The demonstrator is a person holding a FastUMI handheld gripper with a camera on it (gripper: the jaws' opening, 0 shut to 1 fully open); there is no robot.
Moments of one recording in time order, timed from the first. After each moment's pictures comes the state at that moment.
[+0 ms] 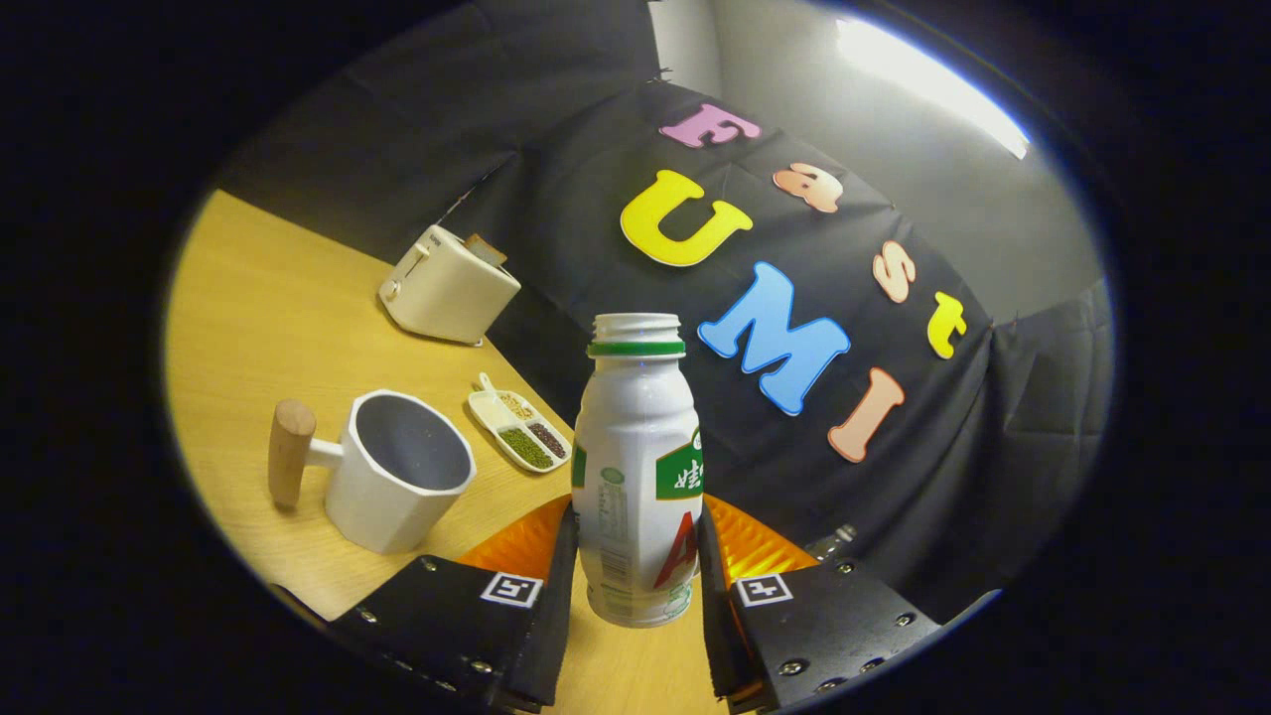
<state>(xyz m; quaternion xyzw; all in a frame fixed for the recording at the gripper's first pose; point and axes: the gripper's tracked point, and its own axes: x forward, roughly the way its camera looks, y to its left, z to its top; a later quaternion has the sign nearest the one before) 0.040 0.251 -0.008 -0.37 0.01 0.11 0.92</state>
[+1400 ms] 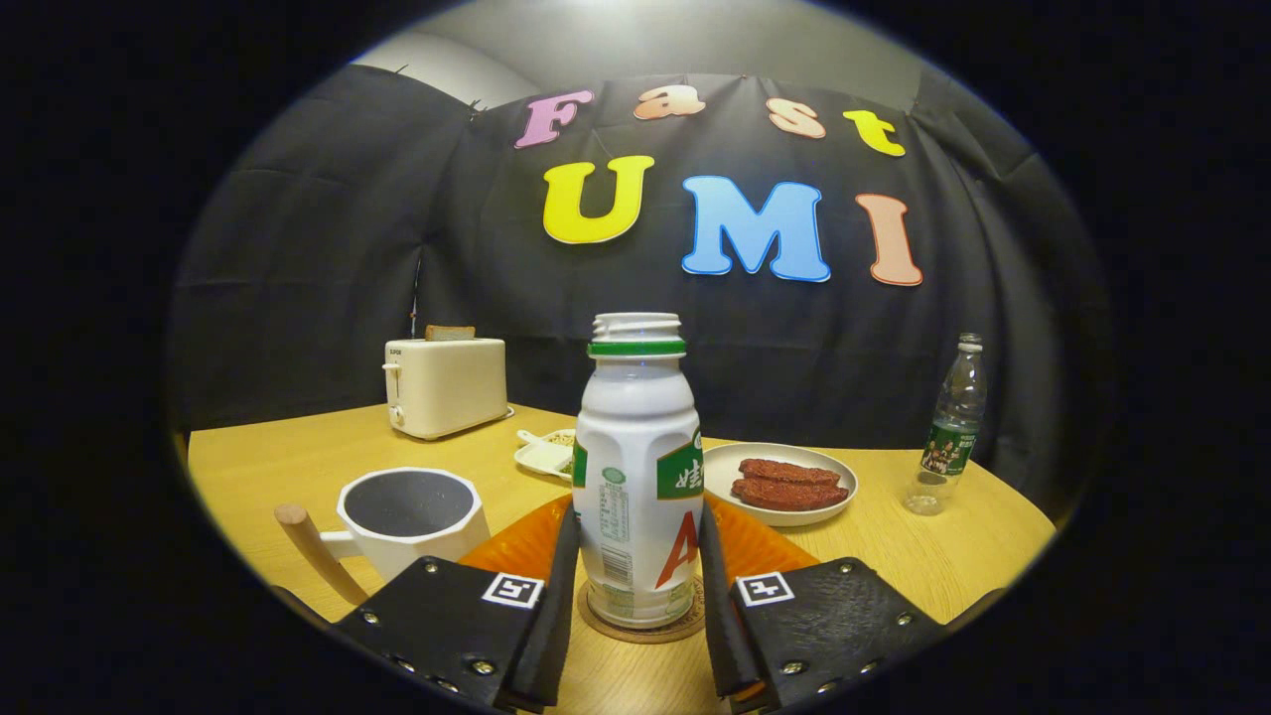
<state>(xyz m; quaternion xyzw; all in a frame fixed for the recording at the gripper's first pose) 0.077 0.252 -0.060 -0.08 0.07 0.17 0.98</state>
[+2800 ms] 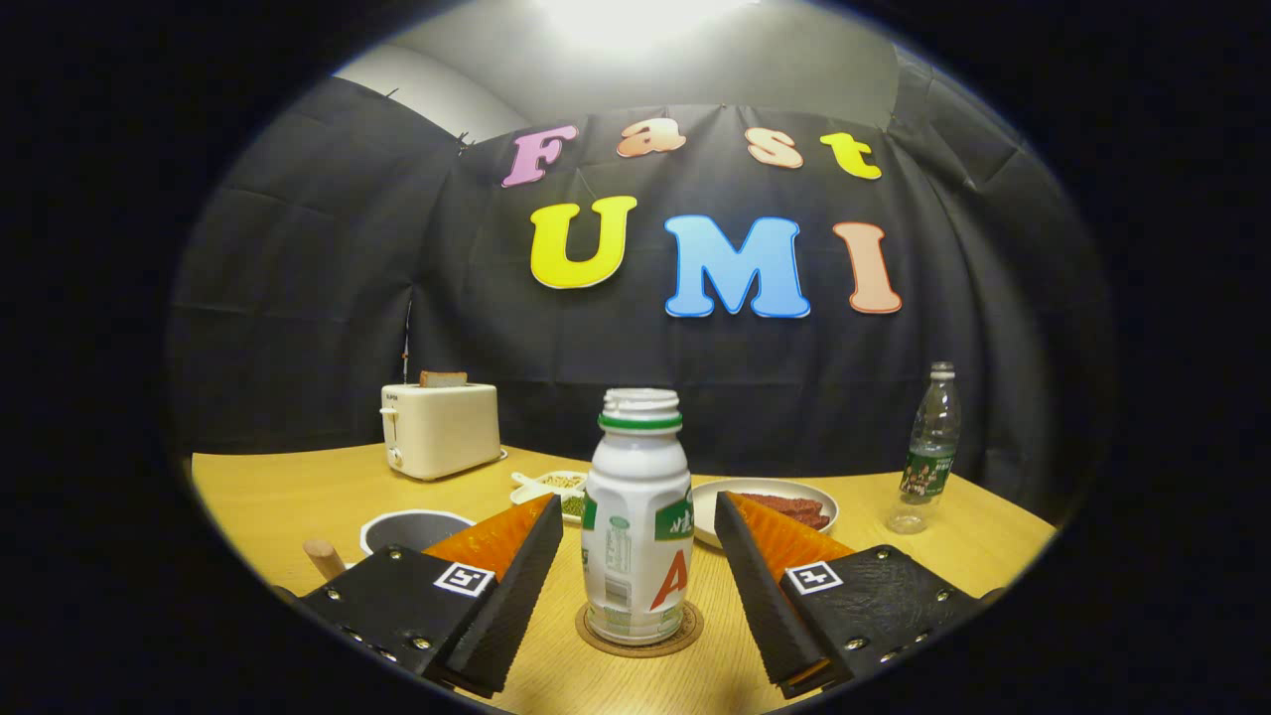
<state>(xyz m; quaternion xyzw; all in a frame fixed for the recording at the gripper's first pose) 0.069 0.247 -0.010 -0.06 0.00 0.16 0.99</state>
